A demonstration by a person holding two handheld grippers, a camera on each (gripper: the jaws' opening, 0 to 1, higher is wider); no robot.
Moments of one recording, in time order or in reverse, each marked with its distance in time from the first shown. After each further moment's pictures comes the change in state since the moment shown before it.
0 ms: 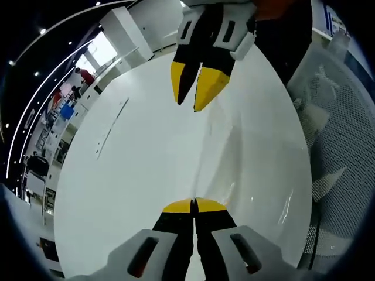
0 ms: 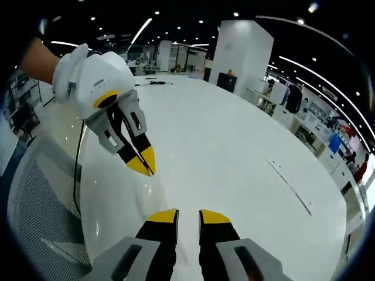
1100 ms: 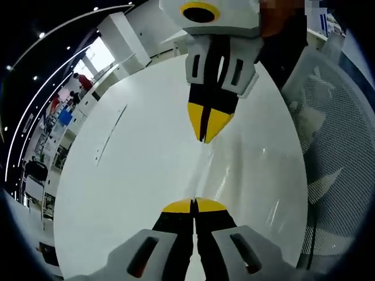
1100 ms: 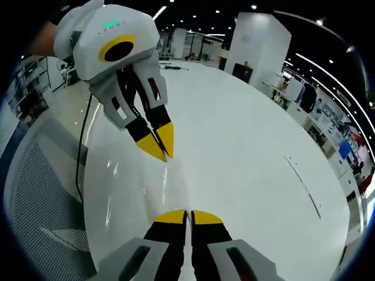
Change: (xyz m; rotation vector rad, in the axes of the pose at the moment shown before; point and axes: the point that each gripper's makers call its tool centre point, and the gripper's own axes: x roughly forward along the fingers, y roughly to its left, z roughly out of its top) left arm -0.006 -0.003 0.008 0.012 -0.041 -0.014; right arm 0.020 0.025 -0.024 -0.044 0.090 0.062
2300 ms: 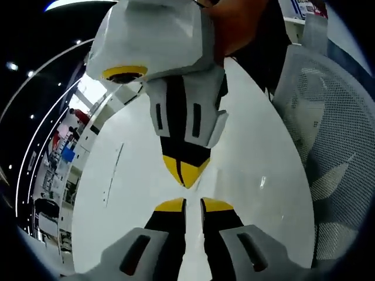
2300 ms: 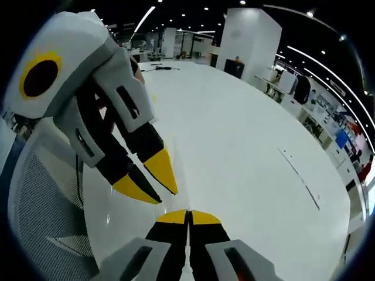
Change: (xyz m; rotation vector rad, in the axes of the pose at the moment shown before) left arm 0.015 -0.017 0.062 0.221 -0.108 0.029; right arm -0.014 -0.008 0.006 0.069 0.007 -0.024
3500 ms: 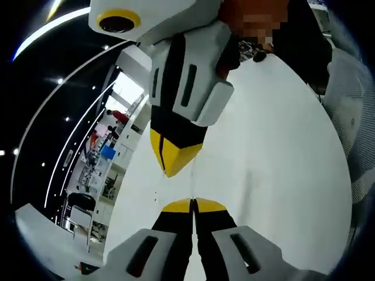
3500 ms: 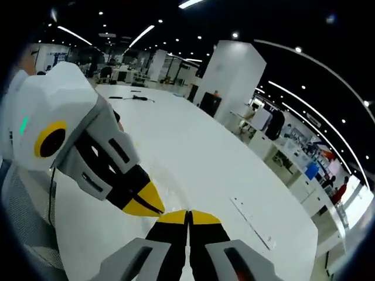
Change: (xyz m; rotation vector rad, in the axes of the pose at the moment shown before) left arm -0.031 0.108 0.015 -0.017 -0.007 0.347; right arm -0.065 -0.082 0.106 -0.133 -0.247 -0.262
